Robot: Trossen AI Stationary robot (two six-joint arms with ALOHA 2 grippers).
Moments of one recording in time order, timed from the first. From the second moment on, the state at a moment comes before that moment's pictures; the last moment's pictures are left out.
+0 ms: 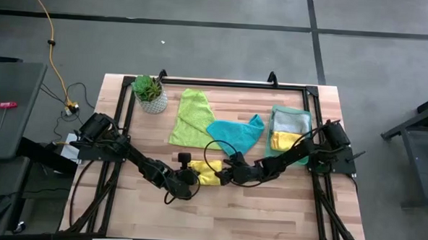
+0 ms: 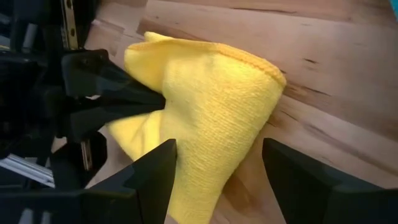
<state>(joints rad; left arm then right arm) -0.38 1.88 0.77 0.07 -0.63 -0.26 0.34 1.90 0.82 0.41 0.37 1.34</state>
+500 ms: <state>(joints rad) -0.38 1.88 0.77 0.07 -0.62 -0.27 0.34 1.96 0.84 0.50 0.39 1.33</state>
